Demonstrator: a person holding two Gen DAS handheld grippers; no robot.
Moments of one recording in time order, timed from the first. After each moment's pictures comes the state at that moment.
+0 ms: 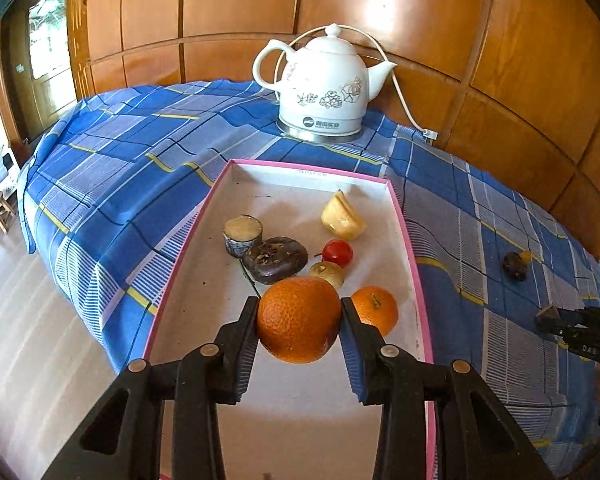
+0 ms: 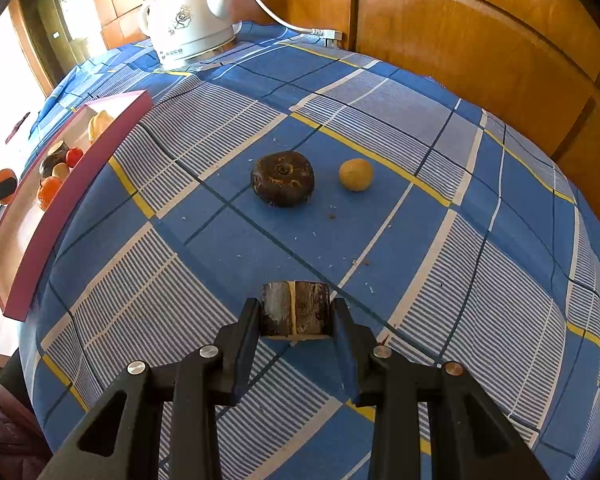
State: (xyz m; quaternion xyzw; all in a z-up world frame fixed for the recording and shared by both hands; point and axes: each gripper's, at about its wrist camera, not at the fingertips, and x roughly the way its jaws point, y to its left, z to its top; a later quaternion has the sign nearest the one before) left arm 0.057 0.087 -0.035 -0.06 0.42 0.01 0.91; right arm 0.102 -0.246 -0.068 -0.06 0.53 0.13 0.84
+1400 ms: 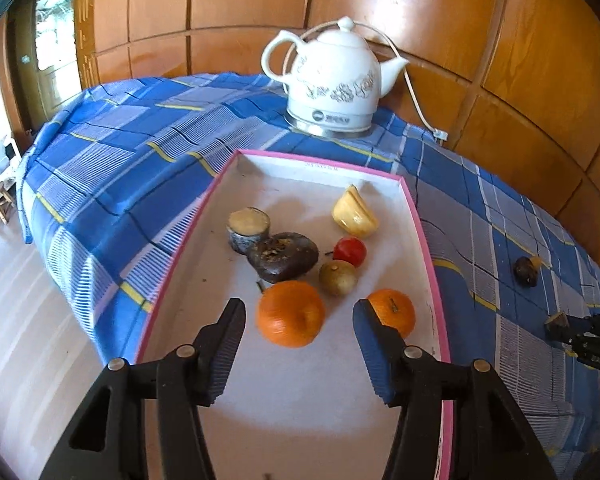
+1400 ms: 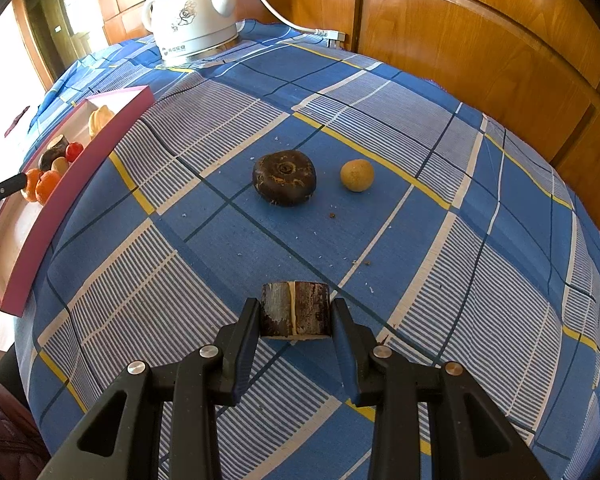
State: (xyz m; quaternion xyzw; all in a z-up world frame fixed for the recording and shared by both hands) left arm 0.063 0.094 -0.047 -0.08 0.41 0.03 0.91; right arm 0.102 -0.243 -0.067 -0.07 0.53 0.13 0.84
